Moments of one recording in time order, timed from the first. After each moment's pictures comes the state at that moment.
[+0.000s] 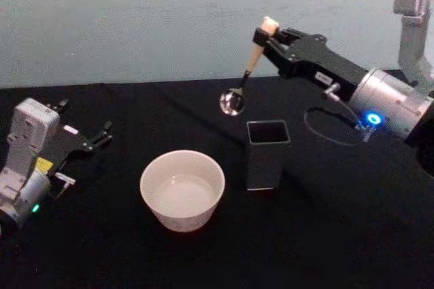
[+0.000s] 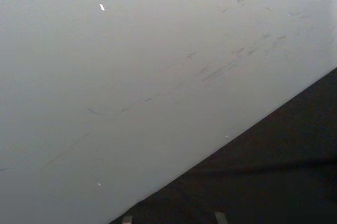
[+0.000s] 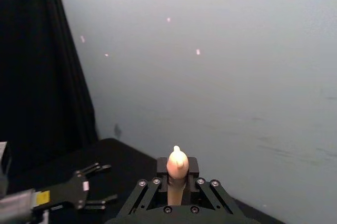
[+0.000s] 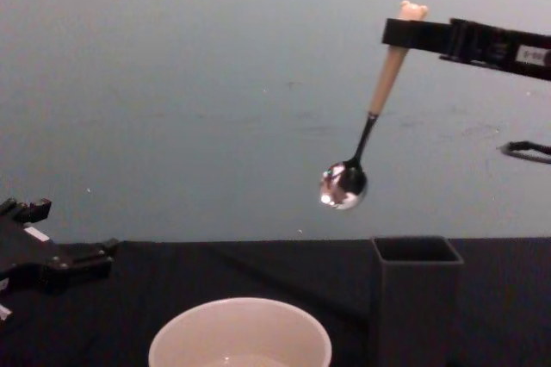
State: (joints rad) left arm -0.20 0.60 0.45 -1.41 -0.25 -0.12 0.03; right arm 0.38 0.49 -0.39 -1.61 0.73 0.15 0.43
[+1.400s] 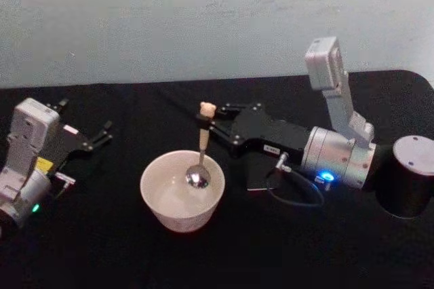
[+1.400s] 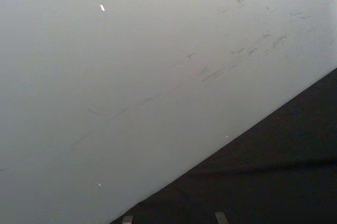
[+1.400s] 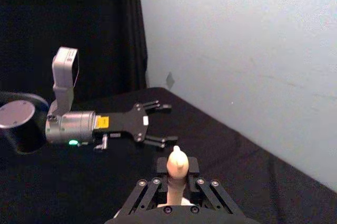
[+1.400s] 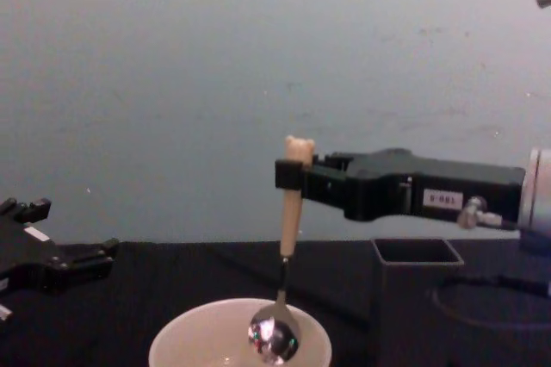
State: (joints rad) left arm -0.20 0.60 0.45 -1.41 -0.25 -0.12 0.03; right arm 0.40 0.49 -0.60 -1.53 0.60 0.09 0.57
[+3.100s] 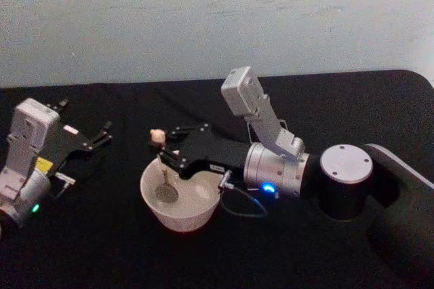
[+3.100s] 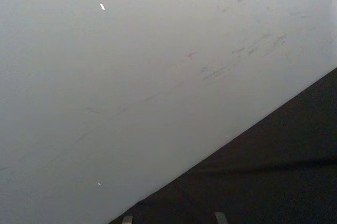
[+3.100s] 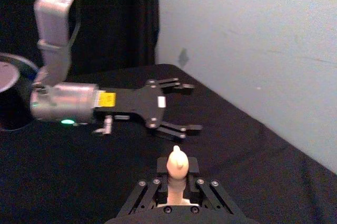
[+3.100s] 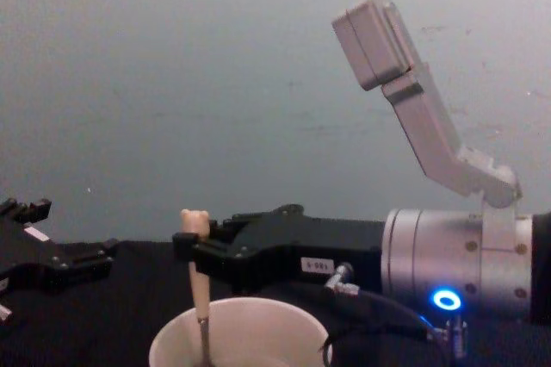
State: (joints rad) left arm -0.20 0.60 0.45 -1.41 -0.25 -0.12 0.03; right arm 0.47 0.31 -0.69 -1.36 0.39 0.07 0.56
